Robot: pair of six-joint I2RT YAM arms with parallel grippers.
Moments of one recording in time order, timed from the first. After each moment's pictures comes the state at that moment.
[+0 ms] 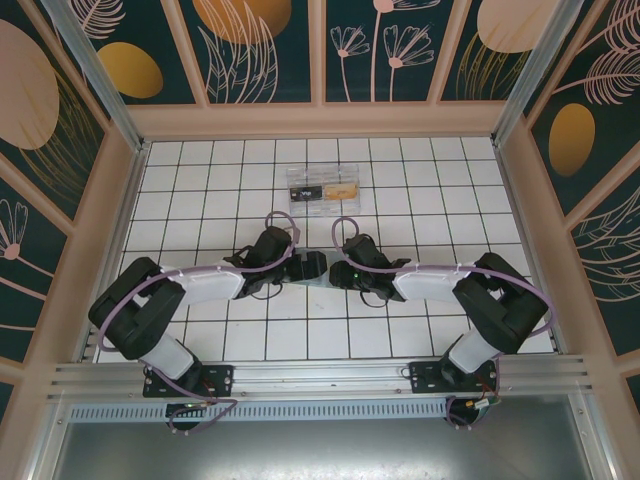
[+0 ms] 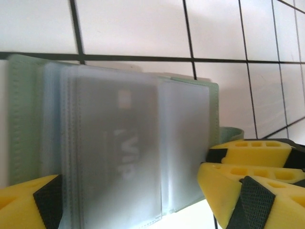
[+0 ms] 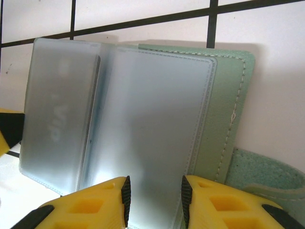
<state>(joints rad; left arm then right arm) -0.71 1.57 0.66 0.13 0.19 -0.80 0.81 1.57 0.64 0.02 -0.03 0.78</state>
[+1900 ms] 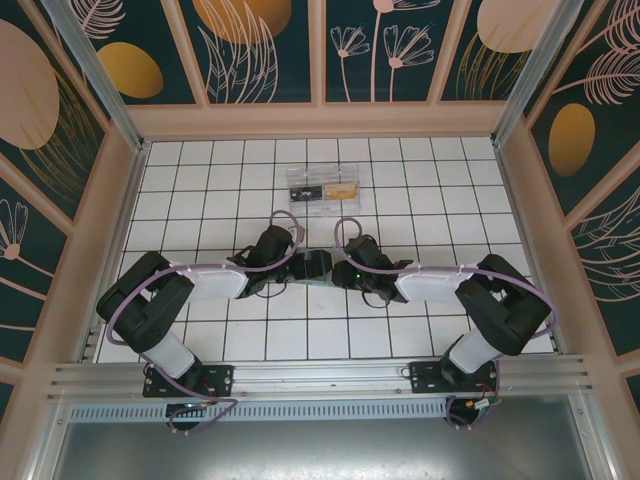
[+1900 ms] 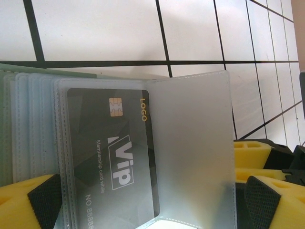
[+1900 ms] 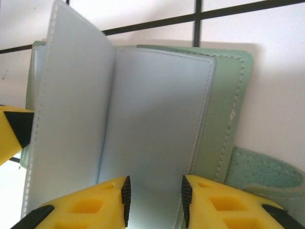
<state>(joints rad) -0.71 1.63 0.66 0.27 0.29 -0.82 0.80 1.54 0.62 0.03 0.00 0.80</state>
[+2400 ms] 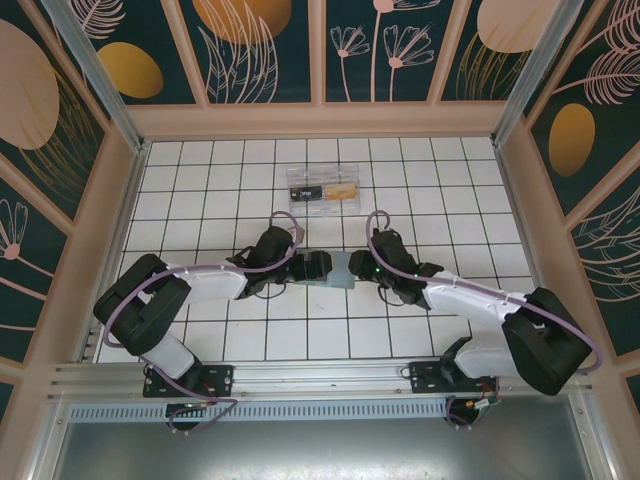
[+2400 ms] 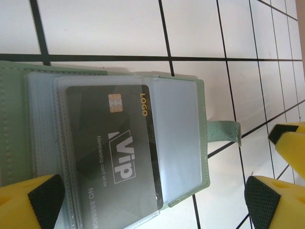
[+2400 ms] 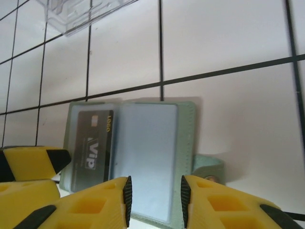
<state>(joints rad) -0.72 1.60 0.66 0.22 0.26 -0.82 0.73 1.29 0.56 -0.04 0.03 0.82</state>
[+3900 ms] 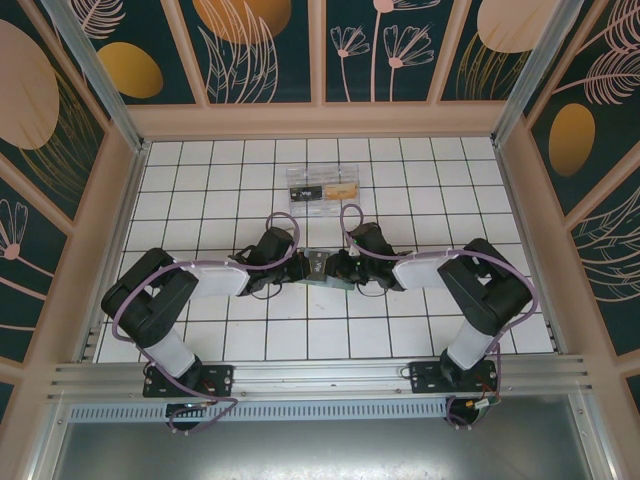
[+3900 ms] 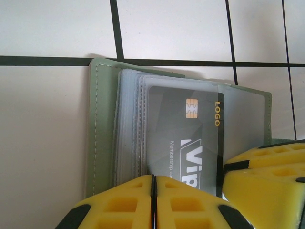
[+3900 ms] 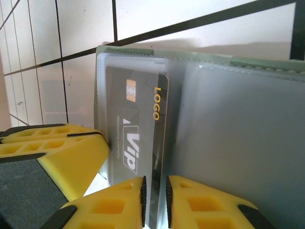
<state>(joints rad) -0.69 1.66 0.67 0.17 0.18 -0.78 0.68 1.69 0.66 0.23 -0.39 0.91</state>
